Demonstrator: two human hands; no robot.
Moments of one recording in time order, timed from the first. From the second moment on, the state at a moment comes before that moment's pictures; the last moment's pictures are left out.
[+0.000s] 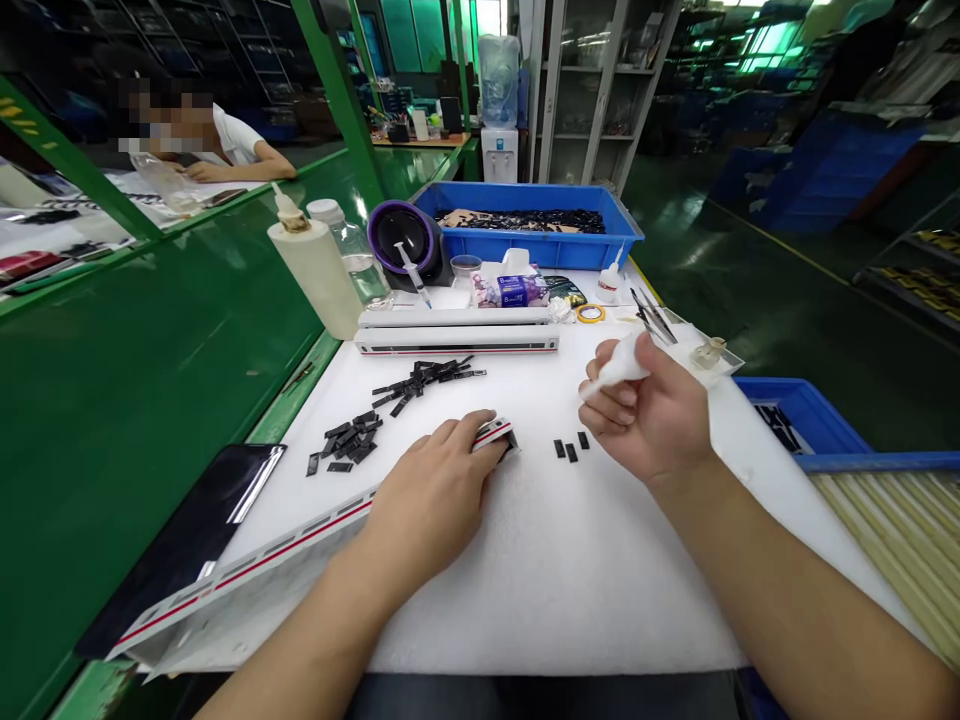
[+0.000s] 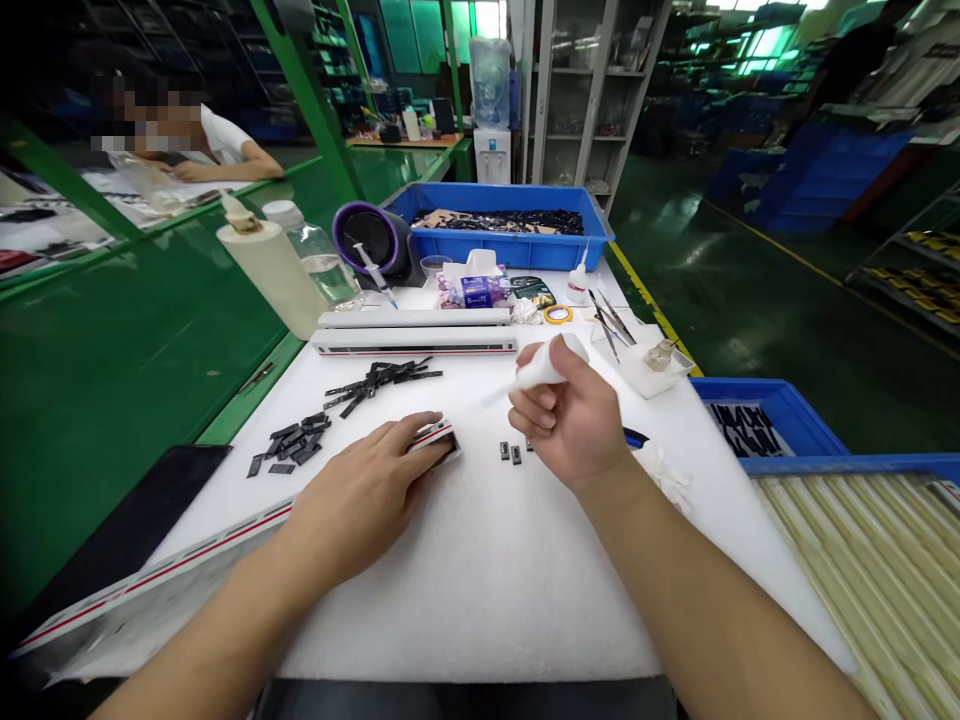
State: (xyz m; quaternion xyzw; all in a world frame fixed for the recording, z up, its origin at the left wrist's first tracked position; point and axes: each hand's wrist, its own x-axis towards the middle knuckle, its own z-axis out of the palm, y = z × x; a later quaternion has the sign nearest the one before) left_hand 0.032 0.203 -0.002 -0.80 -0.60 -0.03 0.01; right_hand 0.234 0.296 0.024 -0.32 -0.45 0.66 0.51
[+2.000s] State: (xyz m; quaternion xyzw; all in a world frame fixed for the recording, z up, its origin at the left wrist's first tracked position) left_hand 0.038 0.202 0.001 -0.79 -0.61 -0.01 0.03; right_hand 0.208 0.276 -0.010 -0.41 -0.69 0.34 0.49
